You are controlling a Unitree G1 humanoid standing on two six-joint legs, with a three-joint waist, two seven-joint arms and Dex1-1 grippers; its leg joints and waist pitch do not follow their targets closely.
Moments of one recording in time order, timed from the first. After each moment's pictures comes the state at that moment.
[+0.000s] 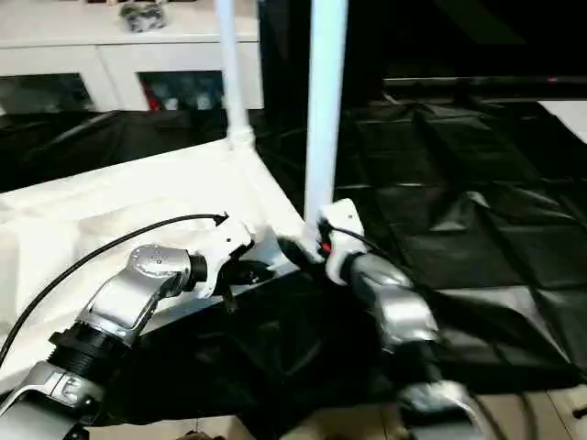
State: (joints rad) left arm -0.51 0.25 -0.30 0.34 0.03 0.41 -1.00; right arm -0.39 -0.25 0.08 0.38 0.12 0.26 0.75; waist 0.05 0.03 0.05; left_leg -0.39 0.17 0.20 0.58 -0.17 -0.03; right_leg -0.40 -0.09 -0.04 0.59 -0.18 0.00
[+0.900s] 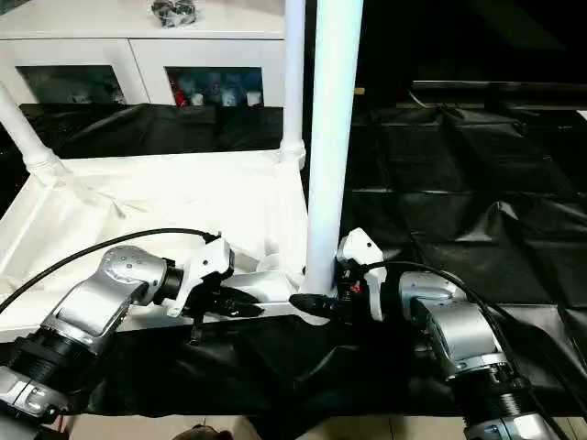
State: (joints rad) left arm -0.48 0.38 -0.35 0.30 -0.03 0.32 -1.26; right arm -0.31 -0.45 0.17 0.20 0.23 0.35 1.13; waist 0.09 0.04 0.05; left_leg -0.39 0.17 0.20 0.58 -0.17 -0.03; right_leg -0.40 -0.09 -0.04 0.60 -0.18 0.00
